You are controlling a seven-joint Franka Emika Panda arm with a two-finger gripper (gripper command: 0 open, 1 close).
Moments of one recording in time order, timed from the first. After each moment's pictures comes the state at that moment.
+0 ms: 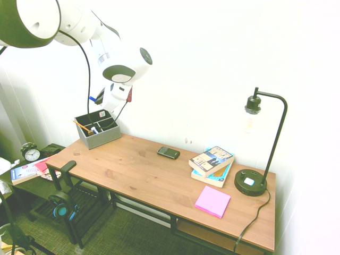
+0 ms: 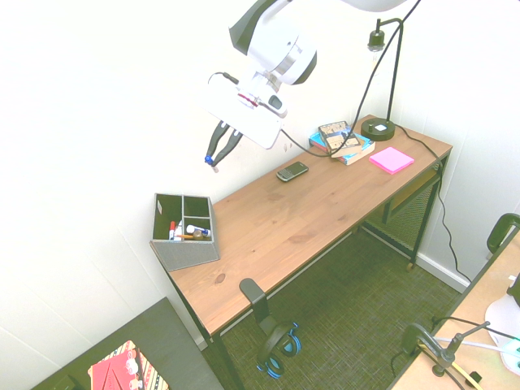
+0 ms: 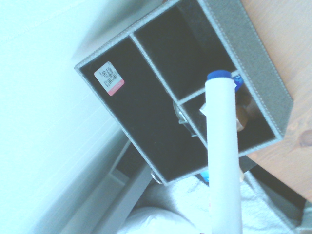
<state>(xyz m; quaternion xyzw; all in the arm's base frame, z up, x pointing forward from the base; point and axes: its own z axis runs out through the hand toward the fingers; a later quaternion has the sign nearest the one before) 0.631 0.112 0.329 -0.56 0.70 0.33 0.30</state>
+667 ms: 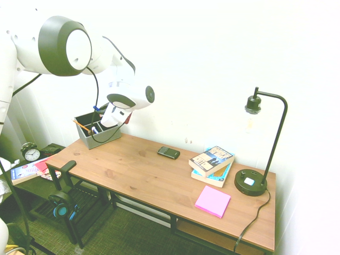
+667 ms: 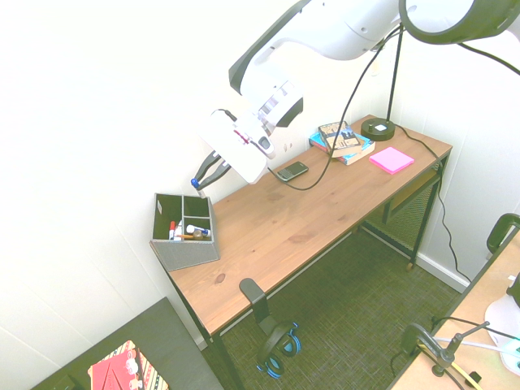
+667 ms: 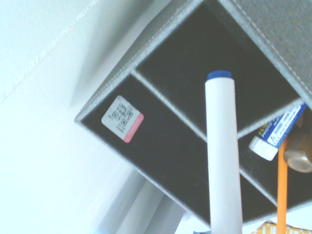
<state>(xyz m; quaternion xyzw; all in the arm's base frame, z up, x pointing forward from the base) 0.658 0.123 0.233 -0.48 0.70 0.39 0.36</state>
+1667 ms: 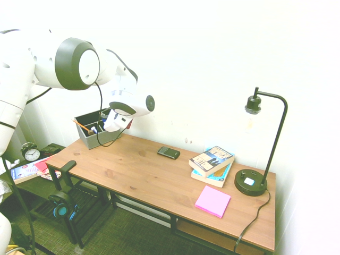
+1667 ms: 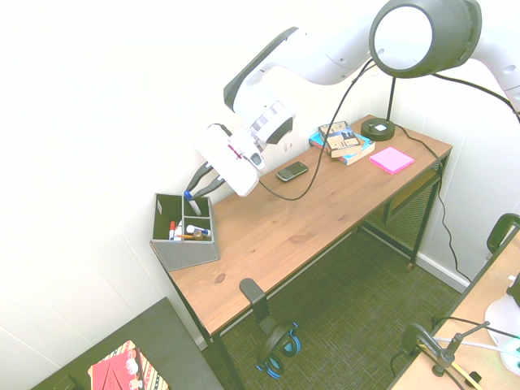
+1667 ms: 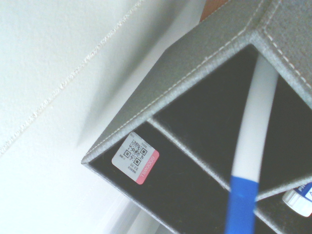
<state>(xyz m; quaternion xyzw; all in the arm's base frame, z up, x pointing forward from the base) 0.682 0.136 0.203 -0.48 0.69 0.38 0.38</state>
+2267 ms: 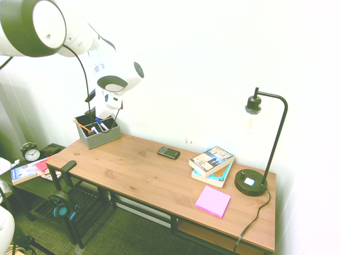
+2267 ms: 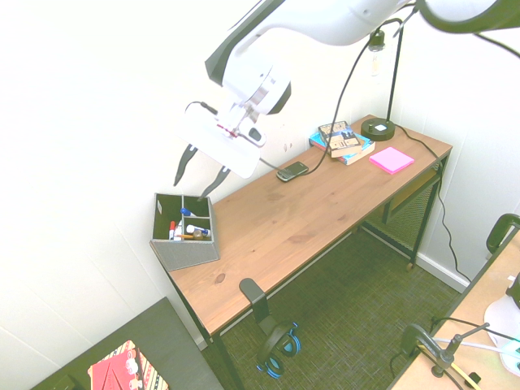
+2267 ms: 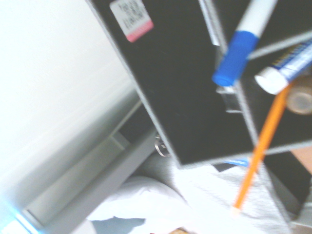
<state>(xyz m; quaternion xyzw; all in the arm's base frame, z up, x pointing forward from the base) 0.618 0.130 0.322 -0.67 0.60 0.32 0.30</state>
